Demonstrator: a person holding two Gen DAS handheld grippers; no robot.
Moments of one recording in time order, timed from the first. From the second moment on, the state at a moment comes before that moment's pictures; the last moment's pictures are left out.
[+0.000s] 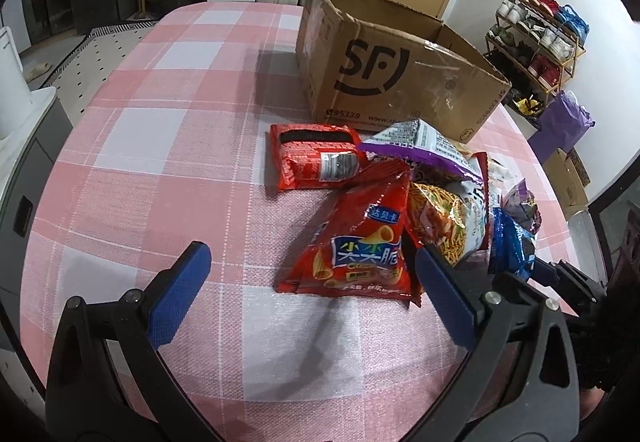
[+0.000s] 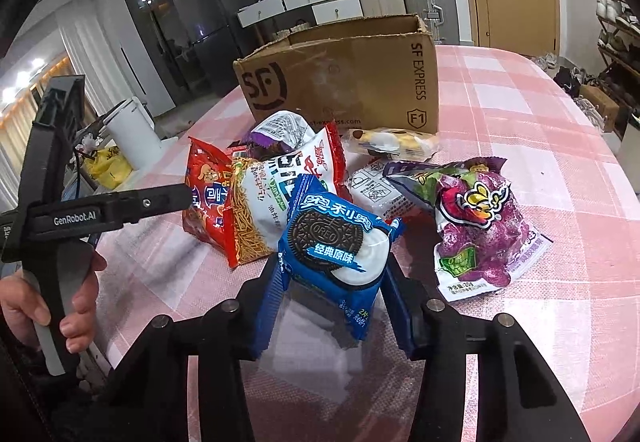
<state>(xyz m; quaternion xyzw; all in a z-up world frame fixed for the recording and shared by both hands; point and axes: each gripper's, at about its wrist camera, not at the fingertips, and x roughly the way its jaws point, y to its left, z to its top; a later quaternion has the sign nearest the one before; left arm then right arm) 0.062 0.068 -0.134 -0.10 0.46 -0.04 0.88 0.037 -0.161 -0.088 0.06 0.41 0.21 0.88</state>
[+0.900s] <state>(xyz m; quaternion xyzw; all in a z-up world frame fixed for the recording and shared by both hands) 0.104 0.060 -0.169 -0.11 0.49 -0.06 0.86 0.029 -0.168 -0.078 0.05 0.40 0.20 0.89</state>
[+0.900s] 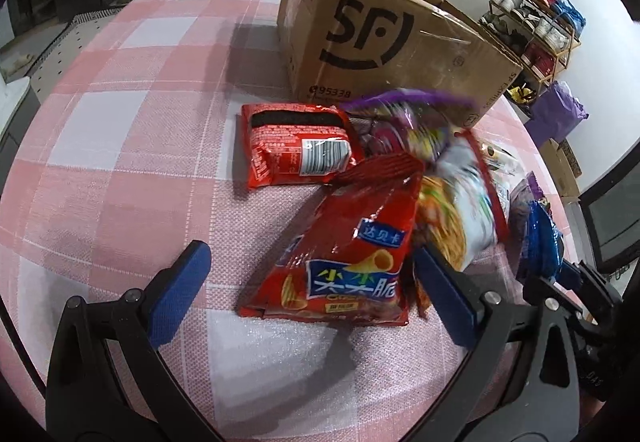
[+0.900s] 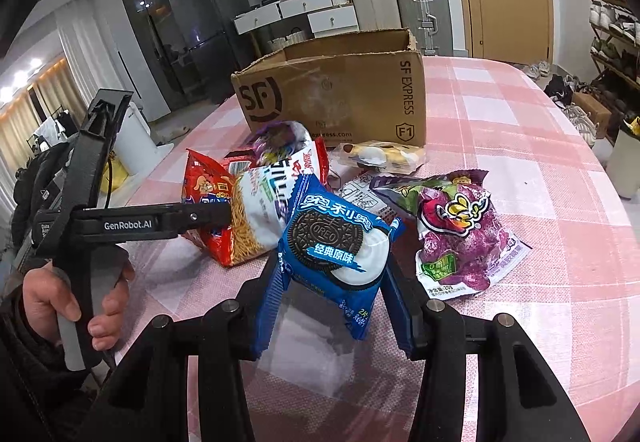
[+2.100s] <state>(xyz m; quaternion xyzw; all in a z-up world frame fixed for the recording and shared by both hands) 0.084 0.058 -0.128 -0.07 0.44 -0.10 0.89 0.017 -0.165 -0.057 0.05 0.37 0.20 0.90</state>
